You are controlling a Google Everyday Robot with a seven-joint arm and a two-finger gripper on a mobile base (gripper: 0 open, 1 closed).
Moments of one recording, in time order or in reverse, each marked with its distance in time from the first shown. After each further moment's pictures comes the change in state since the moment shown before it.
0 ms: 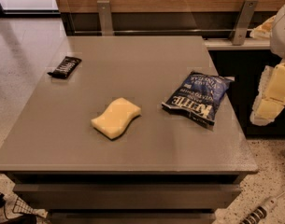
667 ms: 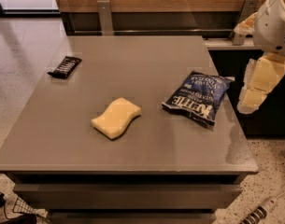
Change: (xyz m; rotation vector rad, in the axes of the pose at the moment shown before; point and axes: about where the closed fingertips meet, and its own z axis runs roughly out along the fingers) arm -0.013 -0.026 0.018 0.003 -0.028 -0.060
